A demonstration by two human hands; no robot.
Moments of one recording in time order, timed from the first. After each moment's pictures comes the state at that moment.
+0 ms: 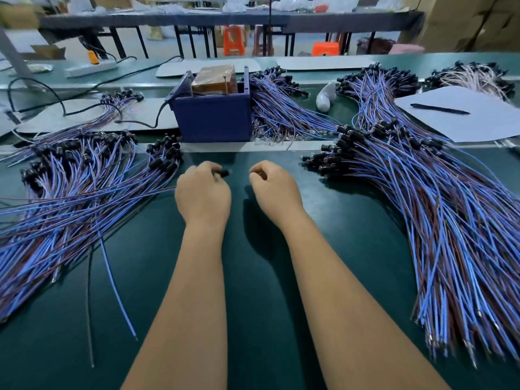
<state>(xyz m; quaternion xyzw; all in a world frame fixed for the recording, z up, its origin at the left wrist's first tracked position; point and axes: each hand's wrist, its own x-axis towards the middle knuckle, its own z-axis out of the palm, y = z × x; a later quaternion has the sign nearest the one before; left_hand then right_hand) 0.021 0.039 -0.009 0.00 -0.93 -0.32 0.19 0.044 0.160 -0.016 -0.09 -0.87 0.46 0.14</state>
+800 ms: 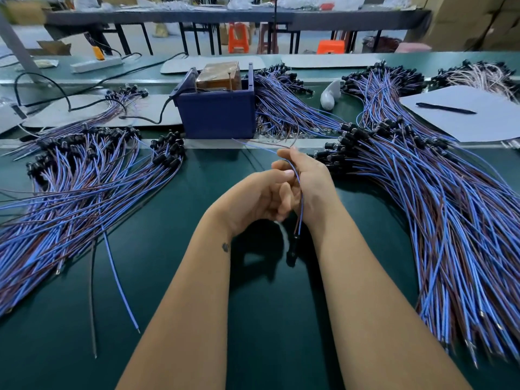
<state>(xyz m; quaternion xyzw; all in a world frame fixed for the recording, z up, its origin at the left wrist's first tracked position) 0.053 0.068 0.013 -0.22 -0.65 -0.65 -0.33 0.058 0.187 0.001 -0.13 -0.49 0.86 0.11</state>
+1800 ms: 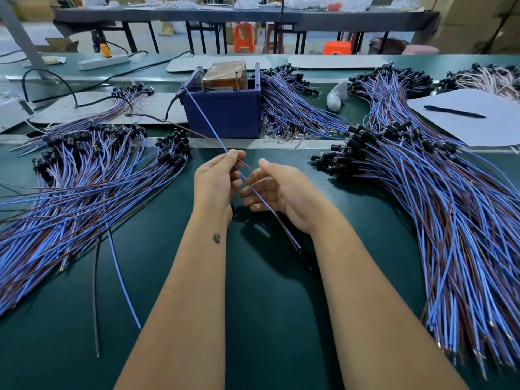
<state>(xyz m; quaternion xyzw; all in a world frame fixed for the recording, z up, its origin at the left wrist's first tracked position) 0.017 0.049 -0.004 0.05 -0.57 -0.82 0.00 0.063 0.167 0.006 -0.03 -0.66 0.75 -0.08</state>
